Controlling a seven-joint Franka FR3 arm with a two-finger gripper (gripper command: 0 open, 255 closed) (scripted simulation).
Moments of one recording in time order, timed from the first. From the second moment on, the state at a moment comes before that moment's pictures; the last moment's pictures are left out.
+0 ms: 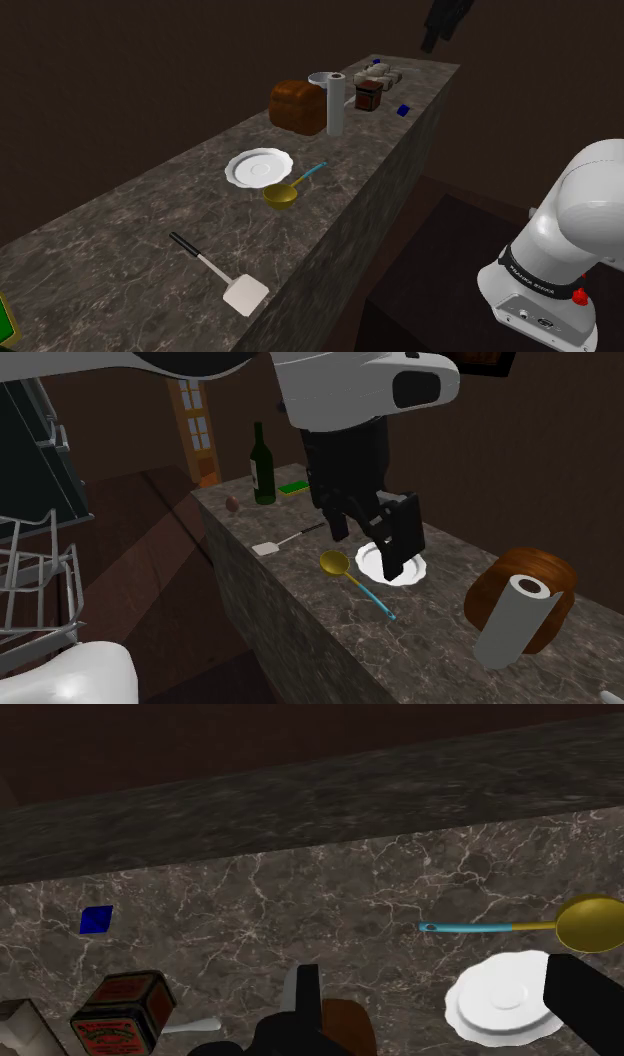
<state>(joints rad) -0.02 -0.81 -0.04 -2.27 -0.09 1.69 -0.08</state>
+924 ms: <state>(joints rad) 0.05 -0.64 0.17 -2.34 0.01 1.88 0.13</state>
